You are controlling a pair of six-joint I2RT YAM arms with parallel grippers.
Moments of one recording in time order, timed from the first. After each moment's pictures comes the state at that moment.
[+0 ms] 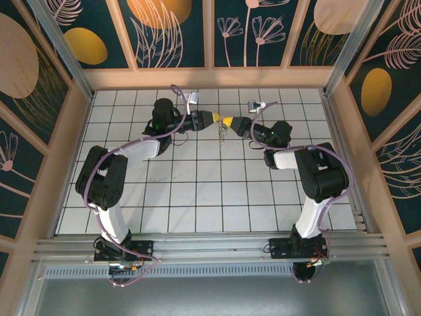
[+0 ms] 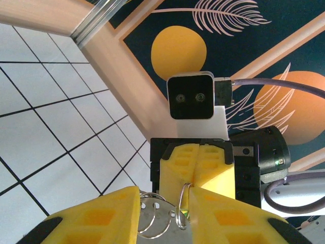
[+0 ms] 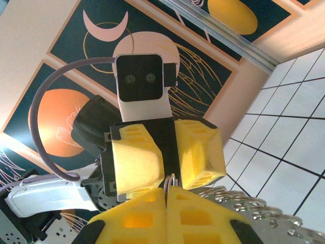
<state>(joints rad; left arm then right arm) -0.43 1.83 1.15 0.63 0.89 -0.85 0.31 1.83 0.81 1.38 -0.94 1.27</state>
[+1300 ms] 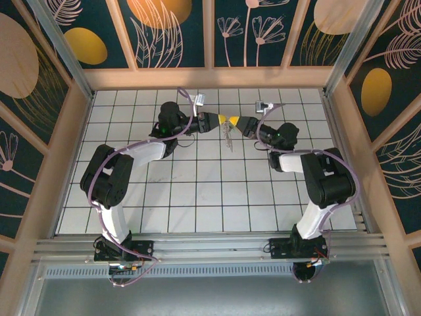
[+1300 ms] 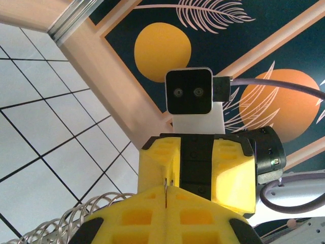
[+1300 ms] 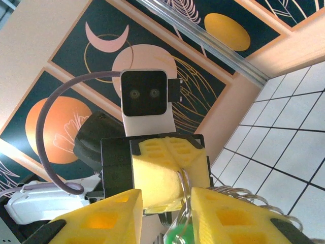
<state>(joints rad) -0.49 1.86 1.14 0.74 0.86 -0.93 0.27 1.74 0.74 1.36 -0.92 1.24</state>
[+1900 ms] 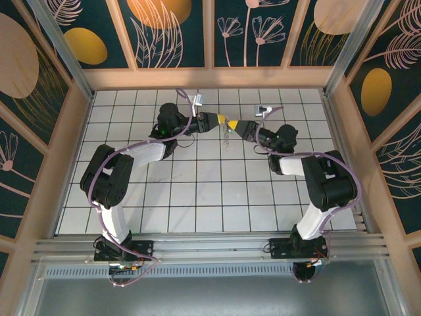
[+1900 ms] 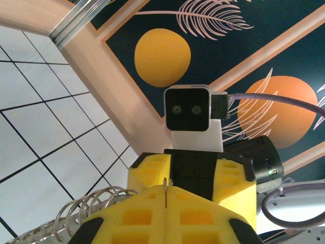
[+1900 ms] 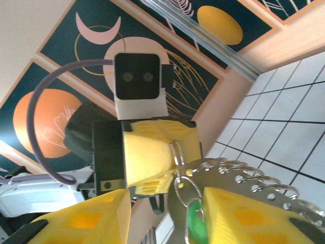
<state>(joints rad) -0.49 1.86 1.13 0.78 0.85 -0.96 0.28 1.72 0.71 1.29 -0.91 1.17</state>
